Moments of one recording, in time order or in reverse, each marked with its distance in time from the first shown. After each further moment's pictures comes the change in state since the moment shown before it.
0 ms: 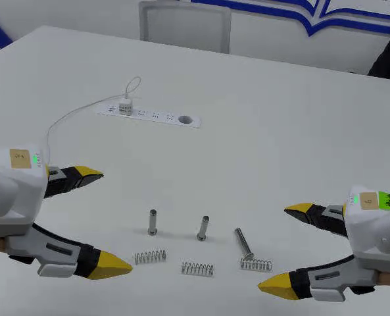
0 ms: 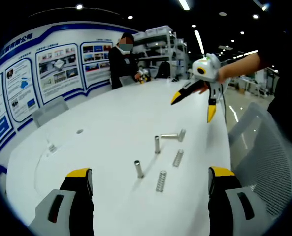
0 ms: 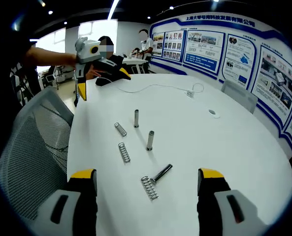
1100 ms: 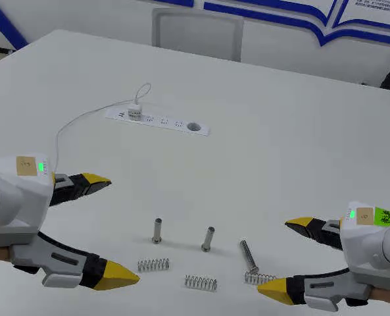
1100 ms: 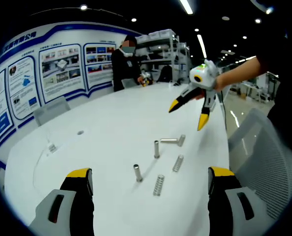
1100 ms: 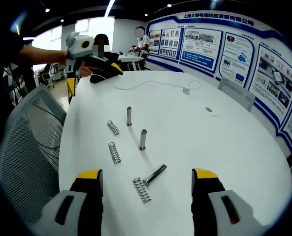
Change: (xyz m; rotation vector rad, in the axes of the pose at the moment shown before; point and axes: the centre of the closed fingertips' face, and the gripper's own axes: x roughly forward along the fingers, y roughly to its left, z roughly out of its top) left arm -0.002 -0.001 0.008 -0.031 -0.033 0.012; right arm 0.014 -0.015 -0.003 0.005 0.028 -0.038
